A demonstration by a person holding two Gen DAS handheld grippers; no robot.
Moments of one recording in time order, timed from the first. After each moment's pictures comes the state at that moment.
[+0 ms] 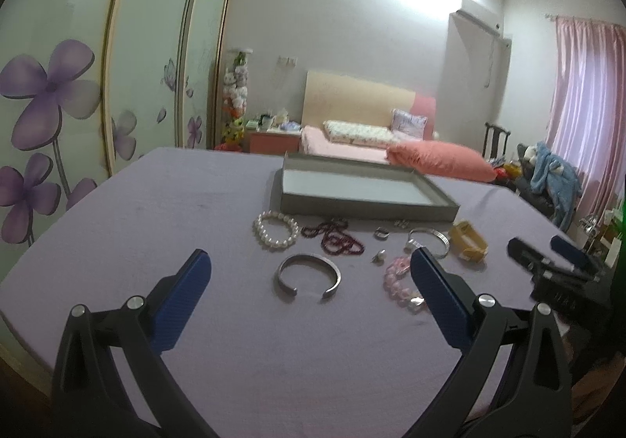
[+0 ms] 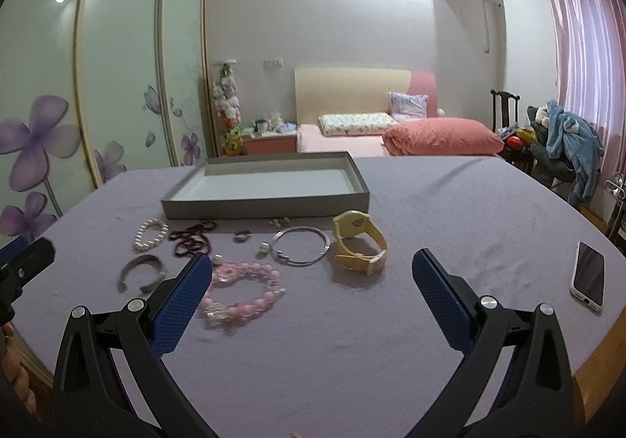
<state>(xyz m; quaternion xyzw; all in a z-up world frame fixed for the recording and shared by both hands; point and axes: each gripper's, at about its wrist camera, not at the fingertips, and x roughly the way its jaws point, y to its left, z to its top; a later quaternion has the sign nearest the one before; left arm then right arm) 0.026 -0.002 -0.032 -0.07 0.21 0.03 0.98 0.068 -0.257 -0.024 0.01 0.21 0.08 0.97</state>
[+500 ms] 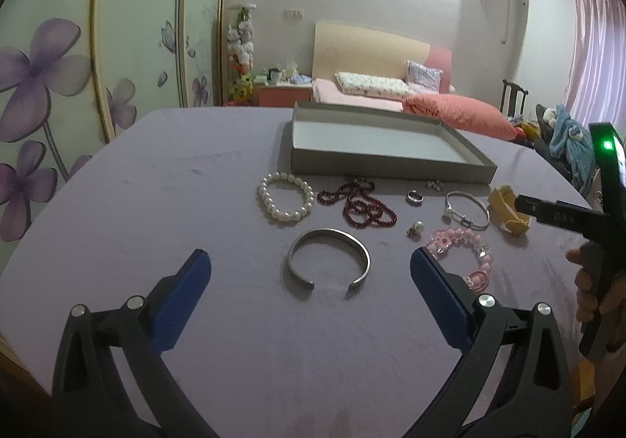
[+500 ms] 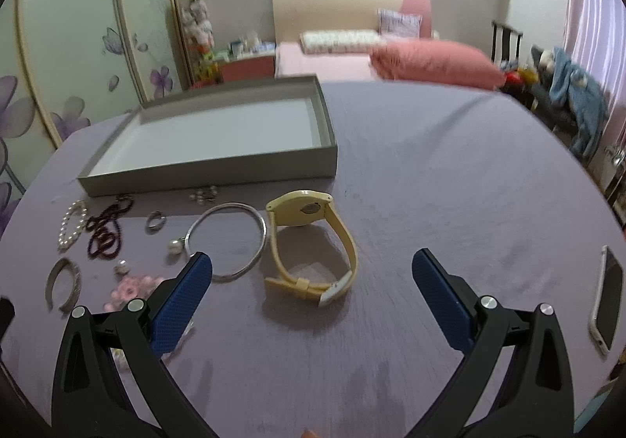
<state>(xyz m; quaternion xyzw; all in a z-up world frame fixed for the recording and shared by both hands) 0.084 0.010 -0.052 -0.05 0.31 0.04 0.95 0.189 -0.290 -0.047 0.01 0.38 0.06 0.92</state>
